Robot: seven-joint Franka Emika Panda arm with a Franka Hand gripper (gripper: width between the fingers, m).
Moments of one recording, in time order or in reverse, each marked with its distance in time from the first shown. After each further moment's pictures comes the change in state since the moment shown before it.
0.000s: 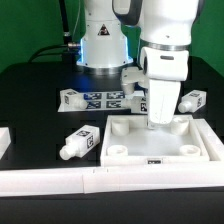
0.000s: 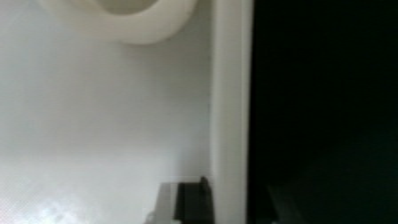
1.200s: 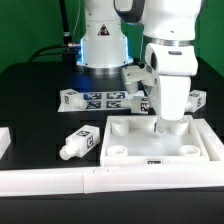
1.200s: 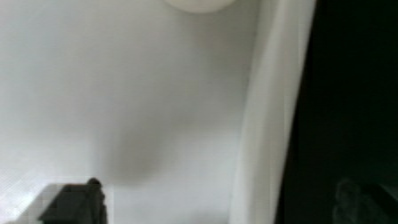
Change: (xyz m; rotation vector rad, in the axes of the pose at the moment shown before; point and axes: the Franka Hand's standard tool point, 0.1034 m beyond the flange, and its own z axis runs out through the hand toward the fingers) arm 0.006 0.007 -0.008 -0.036 0.011 -0.111
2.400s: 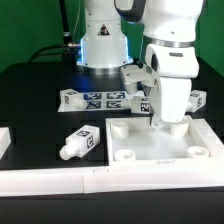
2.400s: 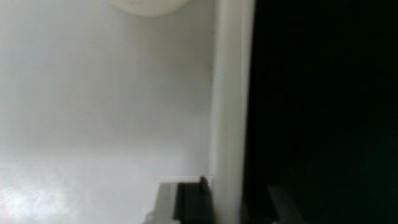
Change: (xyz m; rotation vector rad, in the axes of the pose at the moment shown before) arm -0.004 0.003 0.000 0.044 -0.026 -0.023
